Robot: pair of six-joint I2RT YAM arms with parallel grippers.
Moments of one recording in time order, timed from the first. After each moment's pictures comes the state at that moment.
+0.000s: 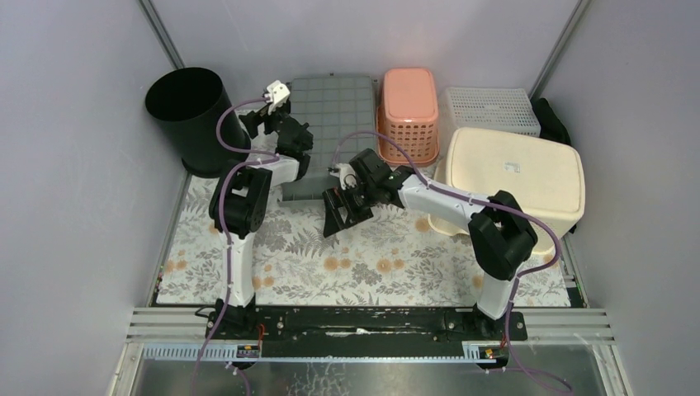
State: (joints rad) left arm -0.26 2.15 1.37 1.29 -1.14 0.48; right arm 0.78 1.81 1.31 -0.44 -0.60 0.36
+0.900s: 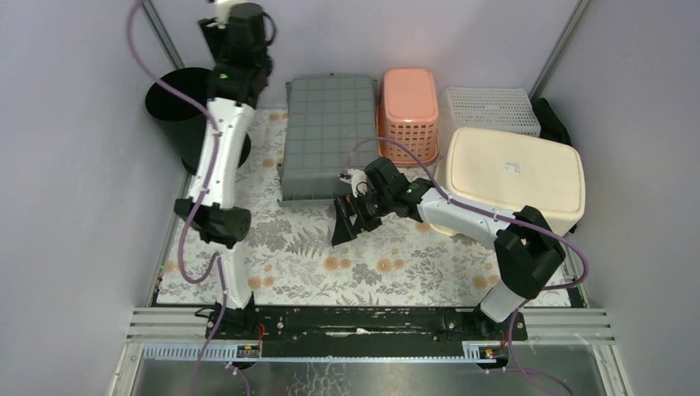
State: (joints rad) left arm -0.24 2.02 2.53 -0.66 -0.87 -0.12; right arm 0.78 1.66 1.15 -0.37 -0.61 0.37
